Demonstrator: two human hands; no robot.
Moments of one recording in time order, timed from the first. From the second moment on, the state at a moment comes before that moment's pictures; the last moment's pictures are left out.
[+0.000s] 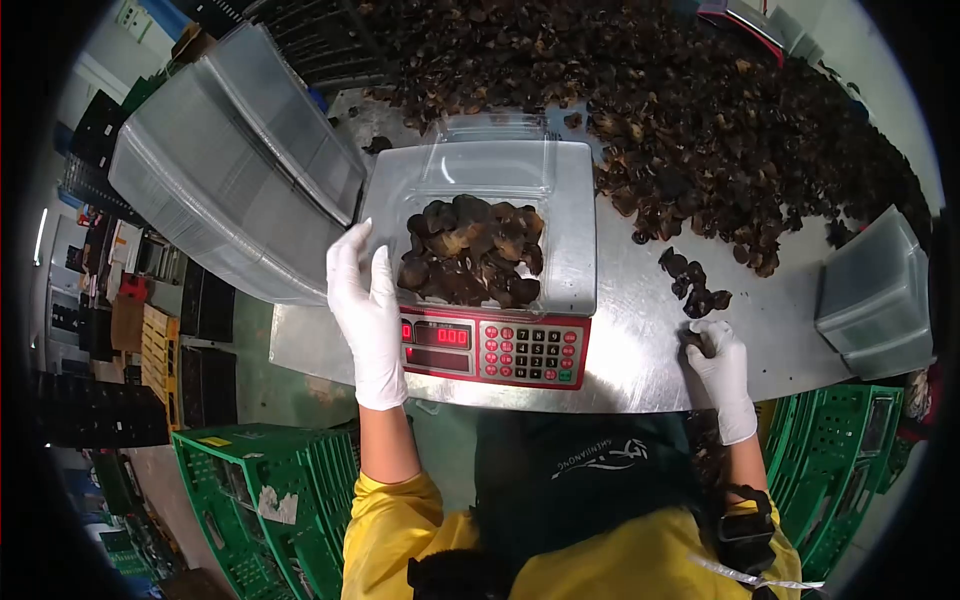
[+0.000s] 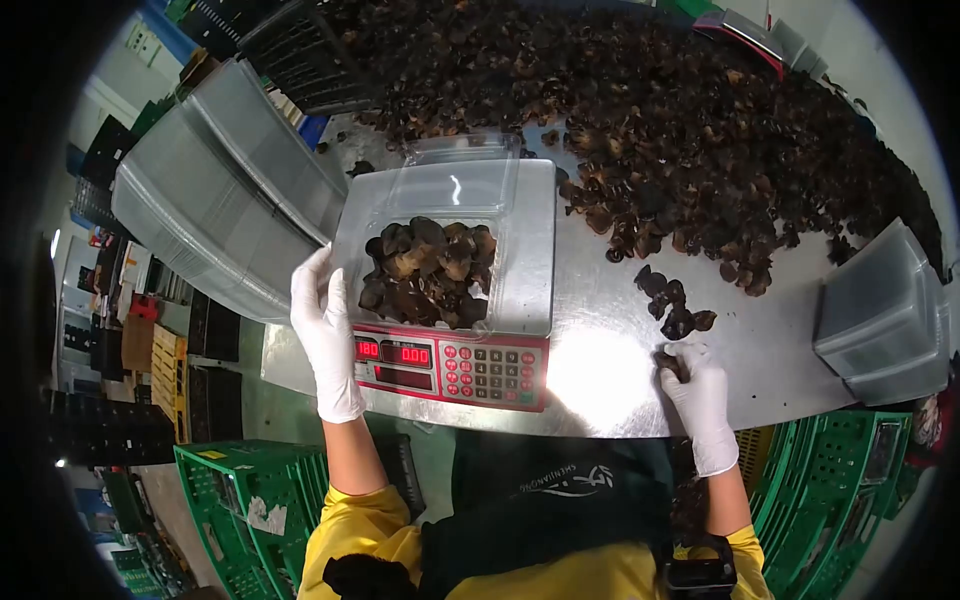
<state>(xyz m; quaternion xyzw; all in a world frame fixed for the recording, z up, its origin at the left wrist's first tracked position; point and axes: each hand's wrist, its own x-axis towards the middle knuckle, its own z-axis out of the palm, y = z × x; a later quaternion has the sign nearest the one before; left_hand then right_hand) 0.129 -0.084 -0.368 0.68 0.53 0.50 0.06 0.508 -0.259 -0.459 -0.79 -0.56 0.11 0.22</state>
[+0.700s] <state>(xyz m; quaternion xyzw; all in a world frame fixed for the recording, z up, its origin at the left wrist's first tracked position) 0.081 -0.094 -0.368 0.59 0.58 0.50 0.25 0.402 -0.141 -0.348 -0.52 -0.77 -0.04 0.37</state>
